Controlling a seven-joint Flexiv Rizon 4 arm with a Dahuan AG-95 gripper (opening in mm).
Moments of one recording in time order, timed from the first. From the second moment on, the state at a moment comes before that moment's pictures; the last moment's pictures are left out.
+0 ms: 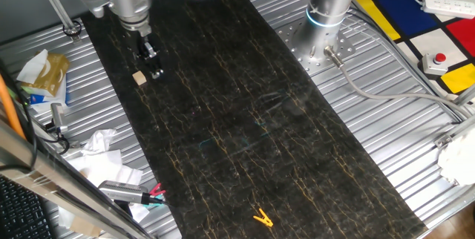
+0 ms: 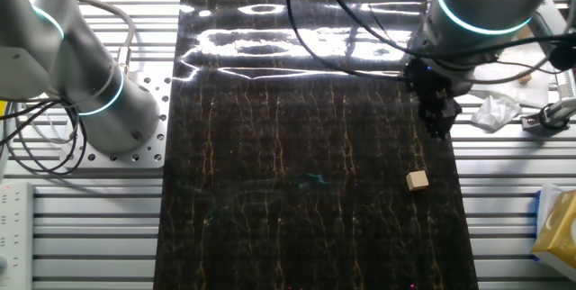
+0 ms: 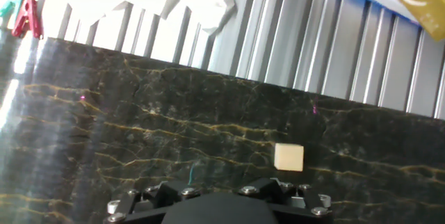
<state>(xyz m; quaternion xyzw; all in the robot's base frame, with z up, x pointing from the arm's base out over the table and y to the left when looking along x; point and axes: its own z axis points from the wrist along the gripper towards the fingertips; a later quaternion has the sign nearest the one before) 0.591 -0.058 0.164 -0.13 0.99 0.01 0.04</state>
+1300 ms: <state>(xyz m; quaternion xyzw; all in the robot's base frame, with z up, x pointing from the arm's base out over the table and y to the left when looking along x) 0.620 -0.076 0.159 -0.13 0.99 0.02 0.04</state>
